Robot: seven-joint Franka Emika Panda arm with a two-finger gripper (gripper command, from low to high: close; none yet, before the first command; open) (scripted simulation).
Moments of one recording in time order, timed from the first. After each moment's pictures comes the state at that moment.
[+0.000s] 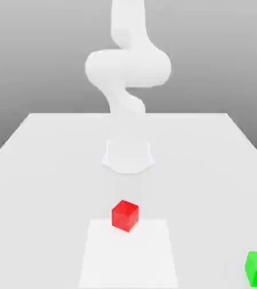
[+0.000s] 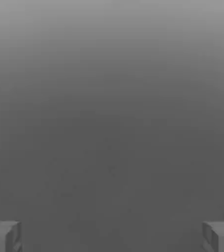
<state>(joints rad) -0.01 -0.74 0.01 -2.37 0.01 2.35 0.84</state>
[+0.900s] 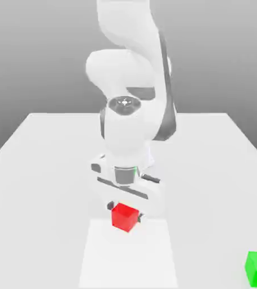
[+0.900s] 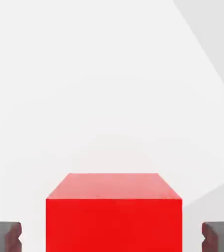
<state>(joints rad) -0.07 0.15 0.03 -2.94 -0.09 3.10 1.37</state>
